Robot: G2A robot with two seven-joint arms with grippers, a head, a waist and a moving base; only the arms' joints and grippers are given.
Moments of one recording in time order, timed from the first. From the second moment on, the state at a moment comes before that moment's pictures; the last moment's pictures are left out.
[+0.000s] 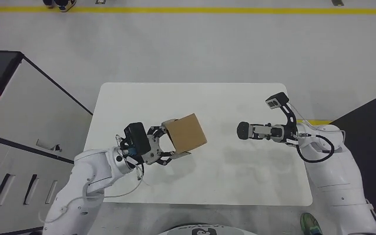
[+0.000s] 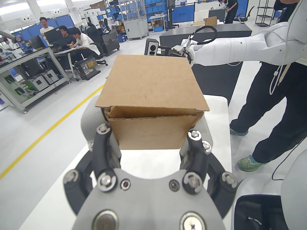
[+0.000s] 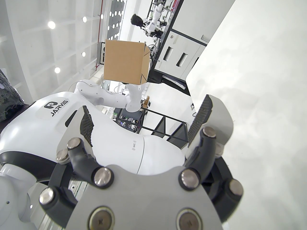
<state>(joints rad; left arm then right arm) 1.69 -1.11 -1.46 -2.15 1.22 -0.85 -0.01 -1.33 -1.01 1.45 -1.51 0.63 -0.39 1.43</state>
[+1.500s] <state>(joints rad) 1.58 -1.07 -1.58 -2.30 1.00 -0.96 -0.25 -1.33 -1.01 1.45 -1.51 0.63 -0.39 1.43</state>
